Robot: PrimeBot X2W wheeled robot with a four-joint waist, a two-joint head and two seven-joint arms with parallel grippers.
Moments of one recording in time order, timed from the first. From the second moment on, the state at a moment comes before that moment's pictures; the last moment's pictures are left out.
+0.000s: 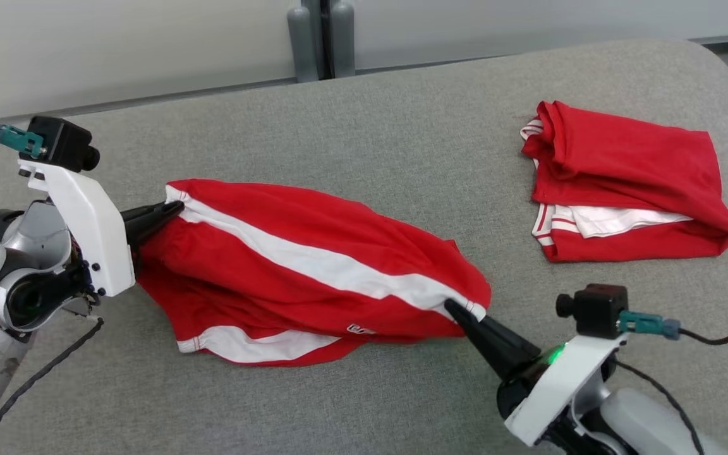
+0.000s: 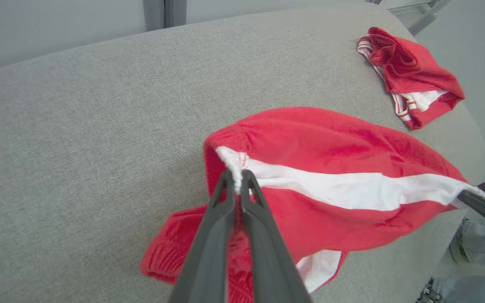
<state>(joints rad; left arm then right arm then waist) -0.74 0.65 -0.71 0.33 -1.19 -0.13 0.57 -0.36 -0.40 0.83 0.15 1.05 0.13 -0.02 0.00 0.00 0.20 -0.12</state>
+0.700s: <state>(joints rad) -1.23 0.56 -0.63 0.47 -1.10 -0.13 0.39 -1.11 -0.52 0.77 0.26 1.09 0.13 0.05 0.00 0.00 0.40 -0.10</state>
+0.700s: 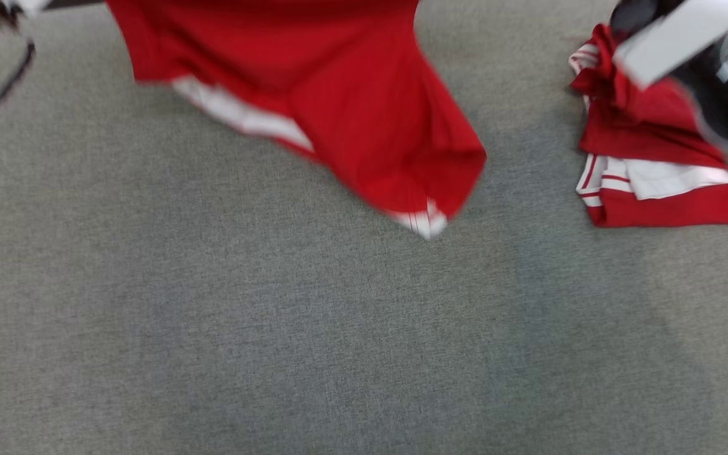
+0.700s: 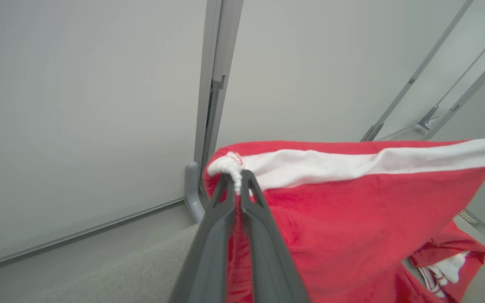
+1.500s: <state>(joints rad) -1.08 0.58 -0.84 0.45 -1.25 -0.13 0.22 -1.18 -0.69 1.09 0.30 1.21 0.13 -0.13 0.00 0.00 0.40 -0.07</state>
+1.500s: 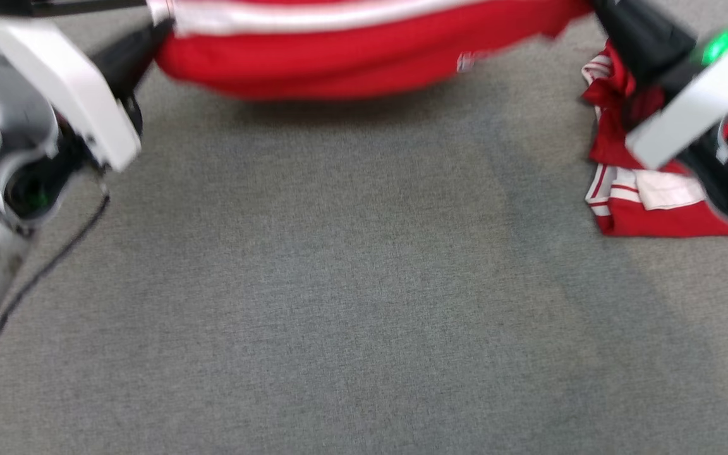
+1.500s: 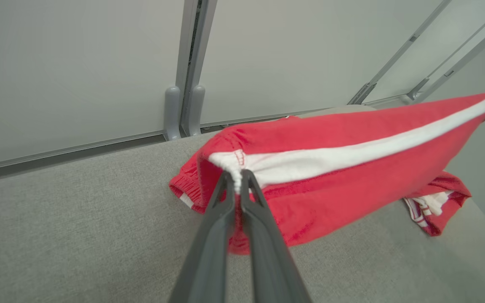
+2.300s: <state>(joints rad) -0.45 0.95 -1.02 -0.26 -1.54 0.03 0.41 -0.64 -1.11 1.18 -0.09 1.40 0.13 0.16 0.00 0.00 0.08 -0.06</state>
